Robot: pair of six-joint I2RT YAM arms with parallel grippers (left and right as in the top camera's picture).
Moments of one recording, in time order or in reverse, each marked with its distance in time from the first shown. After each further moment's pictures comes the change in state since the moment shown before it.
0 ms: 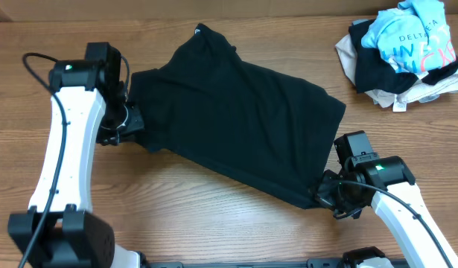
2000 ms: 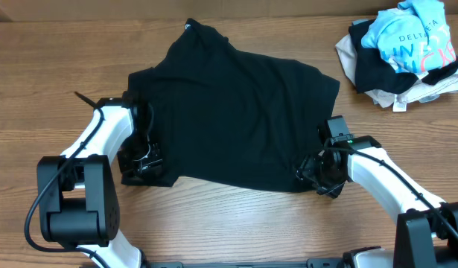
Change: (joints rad) left arm -0.019 0.164 -0.459 0.337 0.025 -0.058; right arm 0.000 0.370 -0.019 0.388 0.010 0.000
